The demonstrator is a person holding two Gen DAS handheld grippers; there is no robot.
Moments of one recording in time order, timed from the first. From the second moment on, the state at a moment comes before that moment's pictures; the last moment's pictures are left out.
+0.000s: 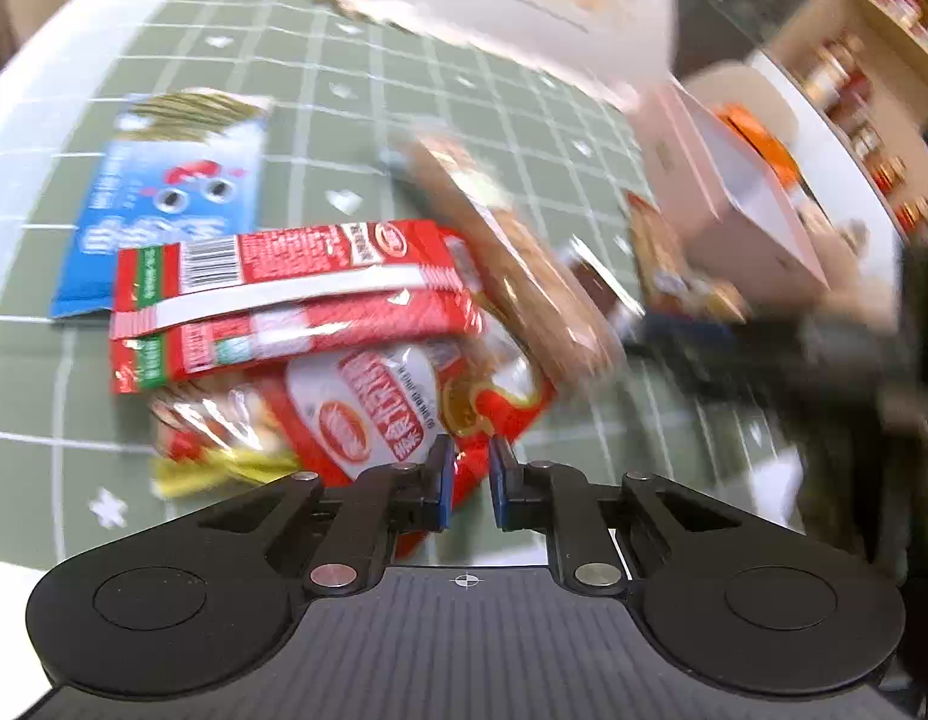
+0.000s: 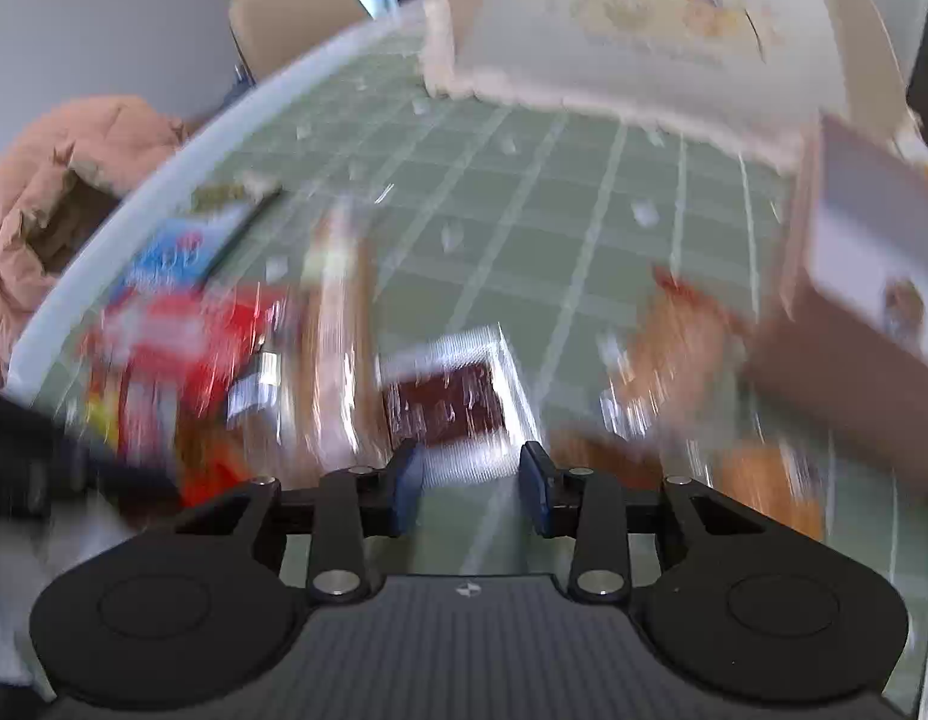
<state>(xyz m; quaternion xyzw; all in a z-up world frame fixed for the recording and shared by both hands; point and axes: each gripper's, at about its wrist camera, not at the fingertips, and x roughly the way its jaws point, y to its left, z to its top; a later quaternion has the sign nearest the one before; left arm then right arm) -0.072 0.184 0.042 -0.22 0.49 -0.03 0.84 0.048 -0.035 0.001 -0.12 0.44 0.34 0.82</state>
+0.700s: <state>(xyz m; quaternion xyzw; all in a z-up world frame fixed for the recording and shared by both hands) -0.068 0.129 0.053 -0.17 0.51 -0.14 0.83 0.061 0.002 -0.003 -0.16 0.40 0.34 0.84</state>
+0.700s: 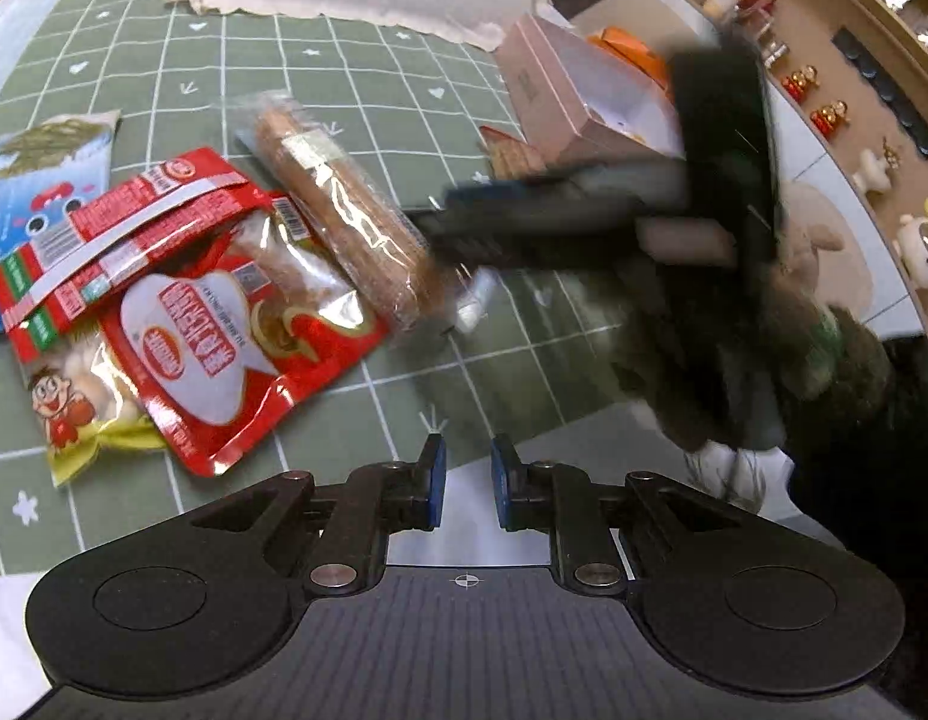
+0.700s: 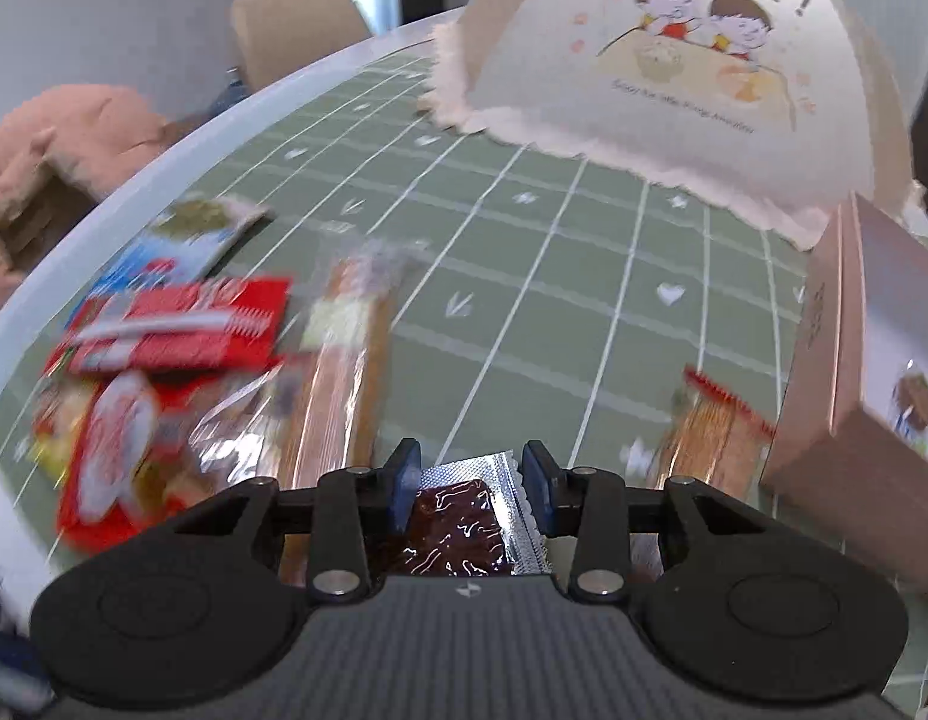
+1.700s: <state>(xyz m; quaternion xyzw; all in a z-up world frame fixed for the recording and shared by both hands) -0.017 -0.030 0.035 0.13 0.49 -0.30 0.81 -0.021 -0.255 0.053 0.01 0.33 0.09 0.94</state>
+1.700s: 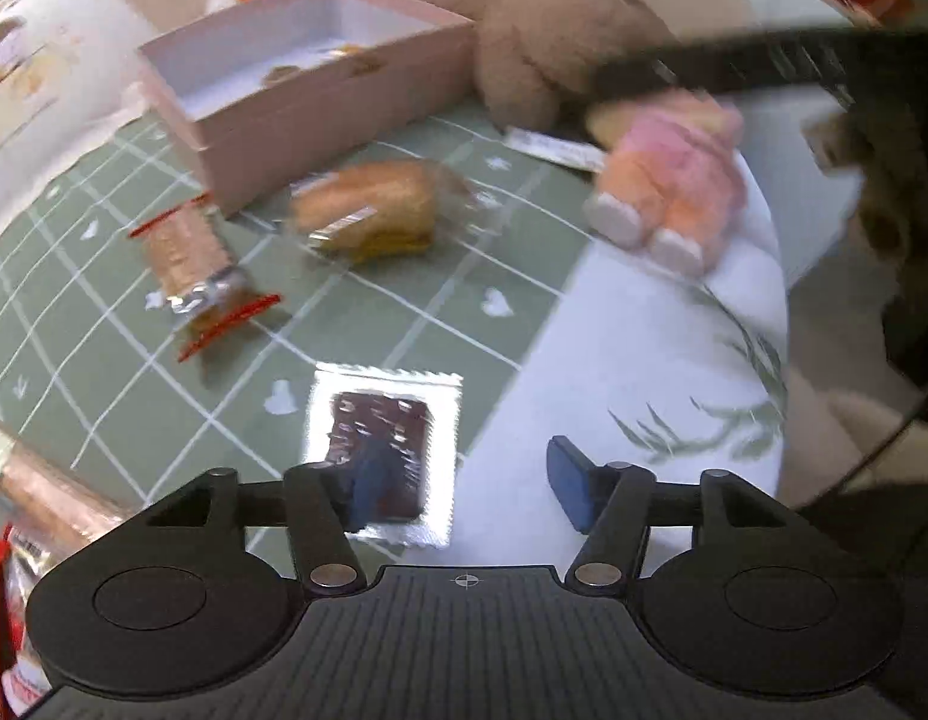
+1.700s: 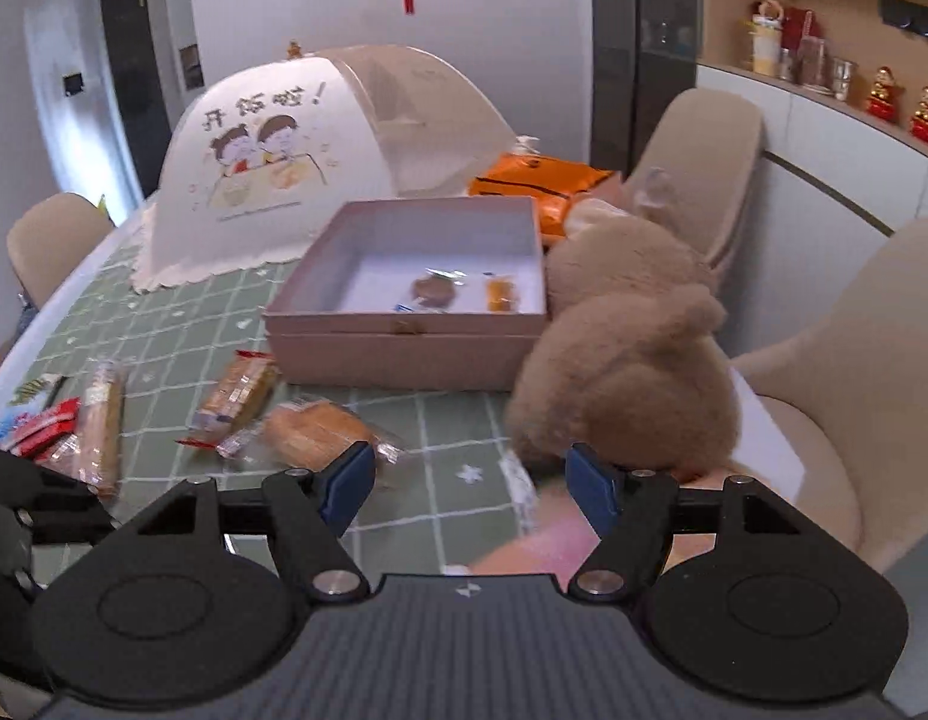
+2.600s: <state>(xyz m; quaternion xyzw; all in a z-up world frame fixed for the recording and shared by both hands) 0.020 -0.011 0.027 0.14 0.48 -0.25 0.83 -0.005 -0.183 0.049 -0.12 0.33 0.21 0.91</state>
